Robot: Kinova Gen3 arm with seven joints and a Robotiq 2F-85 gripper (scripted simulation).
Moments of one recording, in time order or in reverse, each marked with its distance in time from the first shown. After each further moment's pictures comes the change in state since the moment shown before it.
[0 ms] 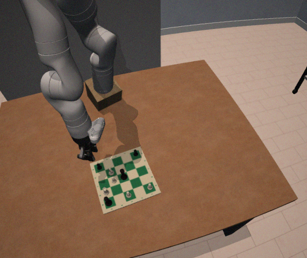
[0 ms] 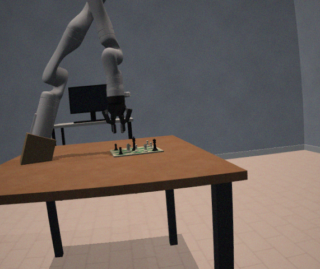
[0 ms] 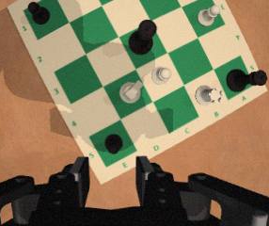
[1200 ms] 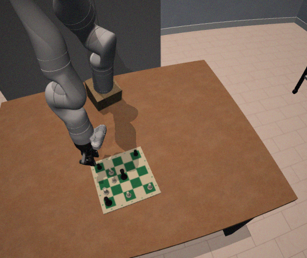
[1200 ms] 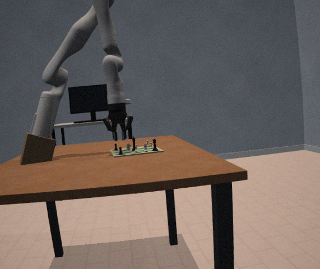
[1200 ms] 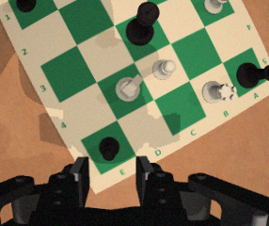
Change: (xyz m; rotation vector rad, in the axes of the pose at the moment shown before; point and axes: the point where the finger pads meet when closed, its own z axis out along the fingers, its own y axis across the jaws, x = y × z) arm -0.002 0.003 0.032 -0.010 -0.004 0.004
